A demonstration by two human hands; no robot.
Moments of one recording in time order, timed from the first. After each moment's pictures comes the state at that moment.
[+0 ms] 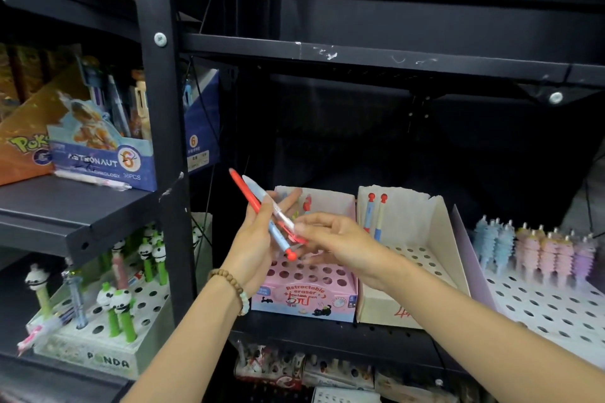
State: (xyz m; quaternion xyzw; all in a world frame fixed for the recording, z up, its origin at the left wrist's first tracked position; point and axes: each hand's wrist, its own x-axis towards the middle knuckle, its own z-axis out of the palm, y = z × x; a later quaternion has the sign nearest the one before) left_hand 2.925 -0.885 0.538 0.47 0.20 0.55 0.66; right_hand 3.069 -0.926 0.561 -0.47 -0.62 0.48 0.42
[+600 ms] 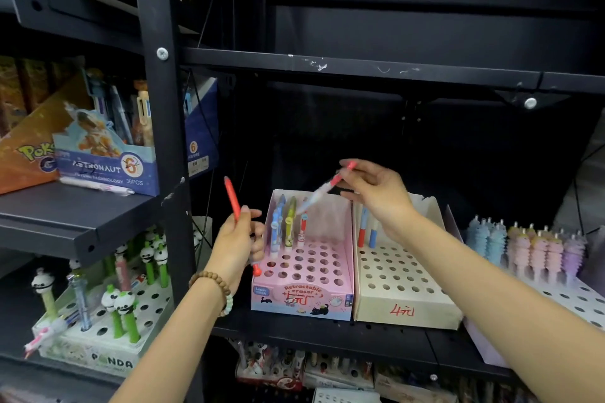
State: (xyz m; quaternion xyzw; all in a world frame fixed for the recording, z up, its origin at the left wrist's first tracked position) left_hand 2.906 -0.878 0.534 0.46 0.36 0.57 0.57; right_hand 3.109 -0.907 0.604 -0.45 -0.55 0.31 0.63
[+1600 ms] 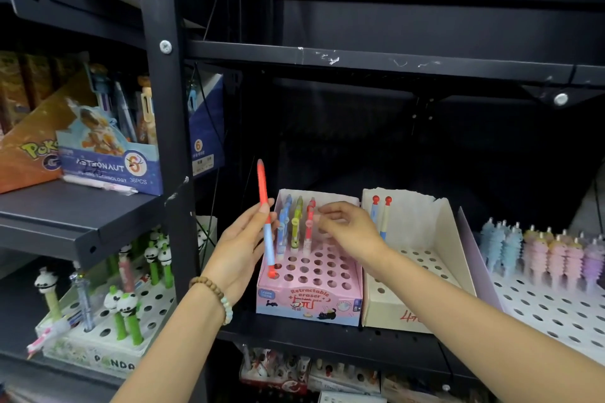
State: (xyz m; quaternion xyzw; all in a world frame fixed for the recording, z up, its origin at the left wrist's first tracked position) left_hand 2.898 -0.877 0.528 0.45 0.27 0.57 0.63; right_hand 3.082 -0.886 0.547 -0.57 -0.58 0.28 0.51
